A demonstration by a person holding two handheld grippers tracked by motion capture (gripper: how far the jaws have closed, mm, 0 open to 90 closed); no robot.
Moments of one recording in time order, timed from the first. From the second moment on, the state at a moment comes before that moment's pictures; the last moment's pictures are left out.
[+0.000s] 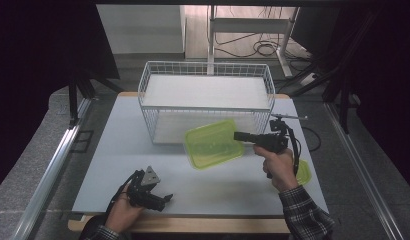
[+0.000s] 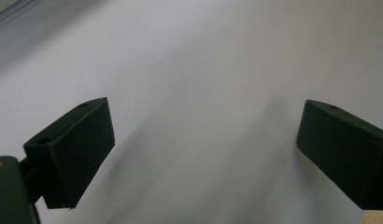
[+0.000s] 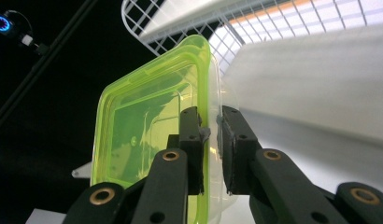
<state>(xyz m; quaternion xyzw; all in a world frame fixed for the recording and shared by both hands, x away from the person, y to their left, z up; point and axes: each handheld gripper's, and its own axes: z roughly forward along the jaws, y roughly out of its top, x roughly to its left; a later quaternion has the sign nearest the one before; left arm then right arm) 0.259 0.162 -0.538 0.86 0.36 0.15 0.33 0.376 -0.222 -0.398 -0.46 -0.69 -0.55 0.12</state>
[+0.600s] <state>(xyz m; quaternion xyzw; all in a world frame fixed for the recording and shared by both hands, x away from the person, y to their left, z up) 0.258 0.163 -0.537 0.86 0.36 0.15 0.33 0.398 -0.214 -0.358 -0.45 -0.68 -0.58 0.10</state>
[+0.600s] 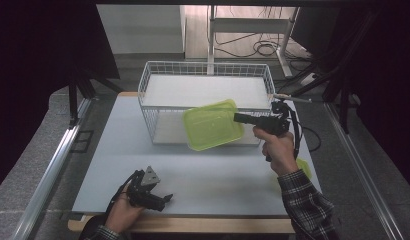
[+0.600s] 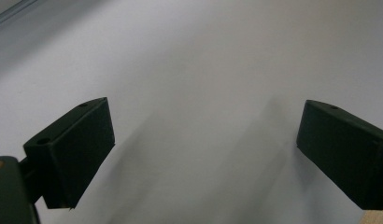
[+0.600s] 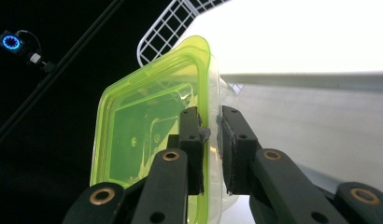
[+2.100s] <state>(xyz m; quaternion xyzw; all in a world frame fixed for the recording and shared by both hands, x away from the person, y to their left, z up) 0.258 0.162 -0.537 0.86 0.35 0.15 0.33 0.465 -0.187 -0.307 -0.49 -0.66 -0.57 -0.01</state>
